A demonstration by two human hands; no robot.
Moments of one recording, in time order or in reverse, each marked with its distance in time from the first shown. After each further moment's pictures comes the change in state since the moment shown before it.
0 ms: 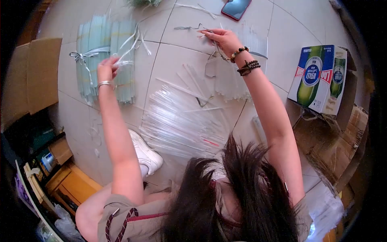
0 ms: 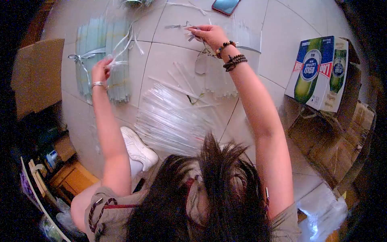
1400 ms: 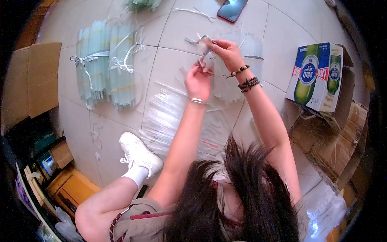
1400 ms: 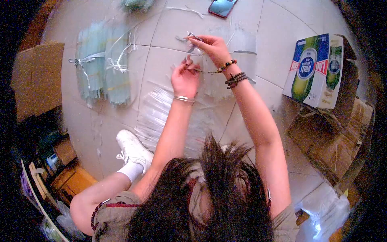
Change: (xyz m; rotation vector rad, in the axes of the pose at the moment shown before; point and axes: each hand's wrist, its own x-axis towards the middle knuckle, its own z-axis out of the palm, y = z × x) left_hand -0.180 -0.032 0.292 -1.582 -0.656 -0.136; right_hand -0.050 -0.002 0.010 0.013 0.001 -0.258
